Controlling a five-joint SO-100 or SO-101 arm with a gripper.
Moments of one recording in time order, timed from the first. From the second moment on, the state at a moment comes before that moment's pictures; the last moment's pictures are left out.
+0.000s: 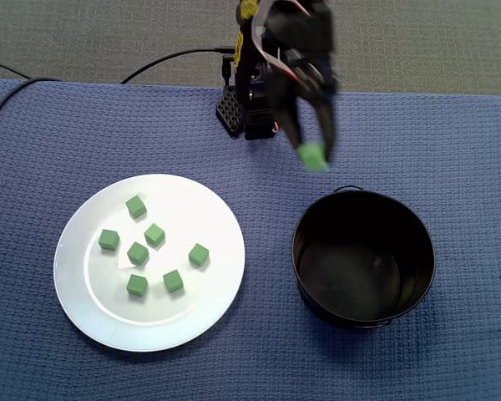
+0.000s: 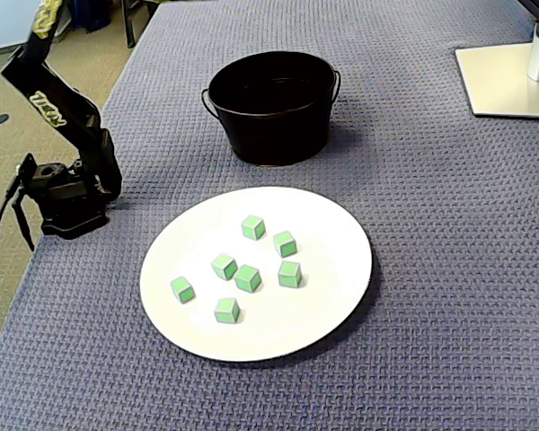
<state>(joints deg) -16.0 113.9 67.6 81.2 -32.9</state>
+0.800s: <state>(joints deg) -29.3 90.4 98.6 57.7 -24.9</state>
